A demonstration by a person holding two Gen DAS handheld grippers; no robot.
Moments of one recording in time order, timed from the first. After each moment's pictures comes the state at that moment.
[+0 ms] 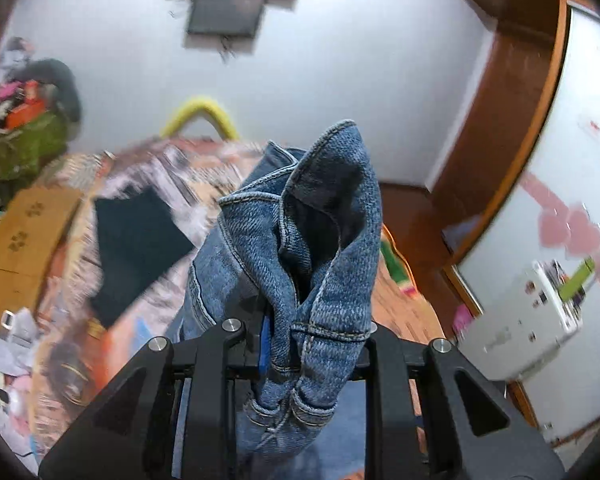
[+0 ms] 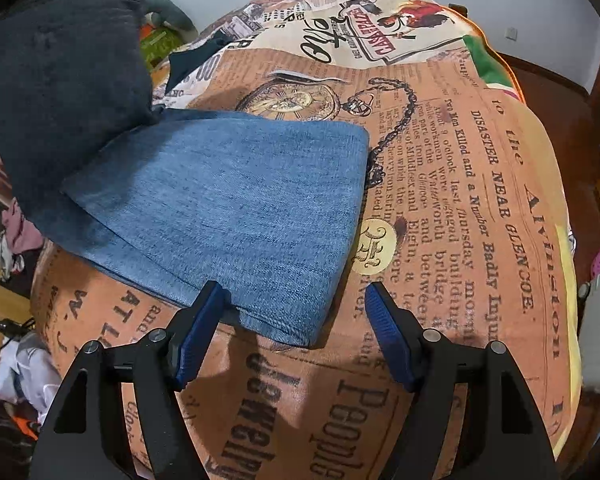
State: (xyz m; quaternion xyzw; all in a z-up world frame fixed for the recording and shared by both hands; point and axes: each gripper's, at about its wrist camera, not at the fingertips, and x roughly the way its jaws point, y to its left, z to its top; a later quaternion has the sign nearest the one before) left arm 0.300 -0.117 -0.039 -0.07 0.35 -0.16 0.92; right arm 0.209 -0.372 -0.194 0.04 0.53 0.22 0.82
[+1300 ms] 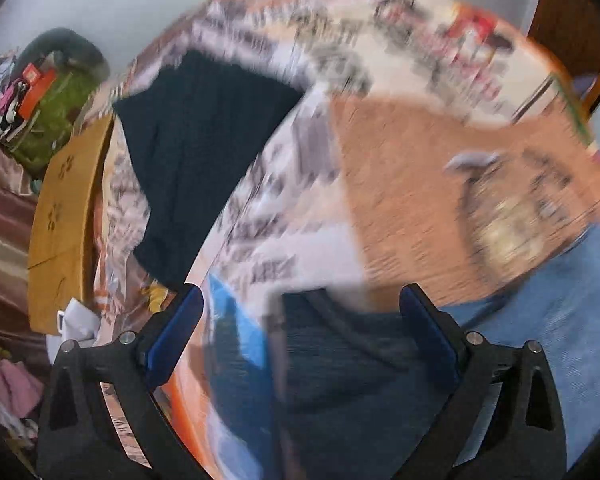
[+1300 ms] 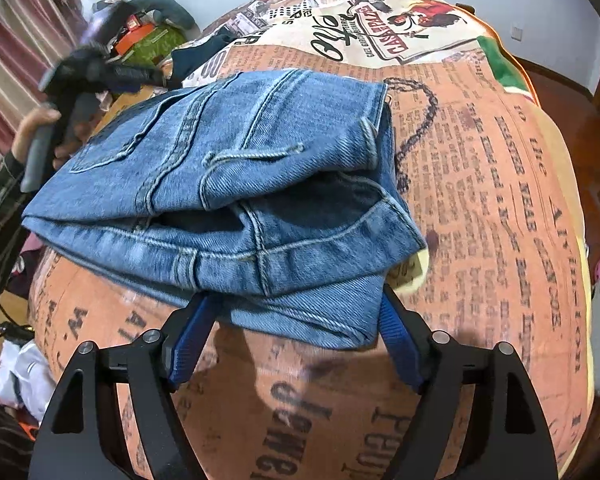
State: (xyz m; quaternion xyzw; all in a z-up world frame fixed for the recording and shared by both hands) left arm 0.442 -0.050 -0.255 0.13 0.57 -0.01 0.81; right arm 0.219 -0.347 -0.200 0.03 0.53 0.21 0.82
